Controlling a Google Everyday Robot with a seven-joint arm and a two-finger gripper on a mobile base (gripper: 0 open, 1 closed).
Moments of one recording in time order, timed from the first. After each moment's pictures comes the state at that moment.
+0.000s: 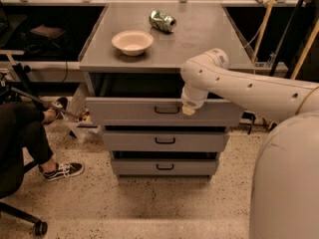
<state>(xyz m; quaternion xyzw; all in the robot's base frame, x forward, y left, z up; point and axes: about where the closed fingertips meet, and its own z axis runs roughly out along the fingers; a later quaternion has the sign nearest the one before) 0.720 -0.122 0.658 -0.56 0.80 -0.09 0.17</state>
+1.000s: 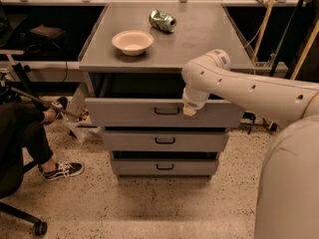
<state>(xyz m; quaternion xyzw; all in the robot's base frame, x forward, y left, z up) 0.712 -0.124 0.662 -0.57 0.80 -0.10 0.18</state>
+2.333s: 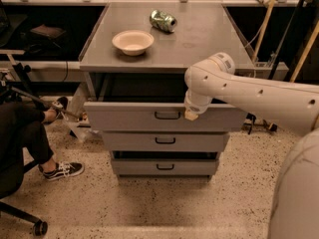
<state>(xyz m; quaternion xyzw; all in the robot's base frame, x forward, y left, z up) 0.693 -0.129 0.664 -0.56 0.80 -0.10 0.18</state>
